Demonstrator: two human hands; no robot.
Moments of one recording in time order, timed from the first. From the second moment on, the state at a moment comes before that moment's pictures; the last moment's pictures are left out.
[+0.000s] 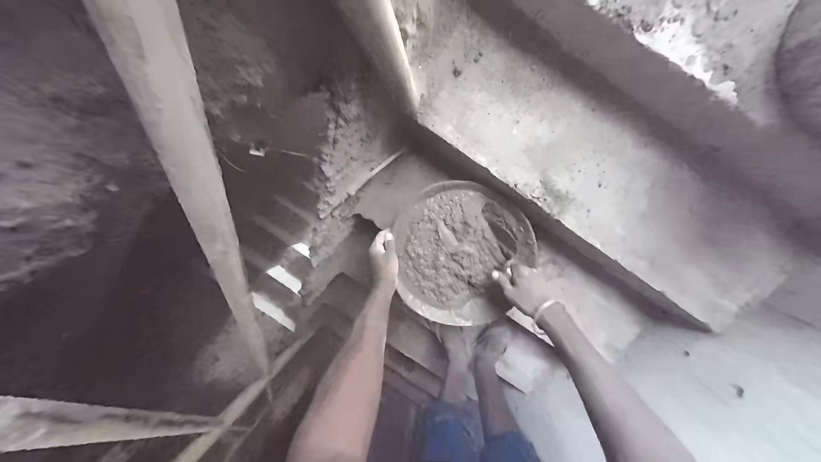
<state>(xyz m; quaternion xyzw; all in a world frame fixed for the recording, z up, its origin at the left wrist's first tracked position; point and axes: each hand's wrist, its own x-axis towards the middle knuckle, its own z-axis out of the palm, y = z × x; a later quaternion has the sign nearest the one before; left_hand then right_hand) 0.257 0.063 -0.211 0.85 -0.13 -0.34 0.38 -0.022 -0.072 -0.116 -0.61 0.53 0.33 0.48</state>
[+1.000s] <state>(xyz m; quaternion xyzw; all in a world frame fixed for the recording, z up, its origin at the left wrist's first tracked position) 0.177 -0.104 -0.031 0.70 -0.02 -0.53 0.48 -0.147 -0.140 -0.062 -0.52 0.72 -0.17 0.43</state>
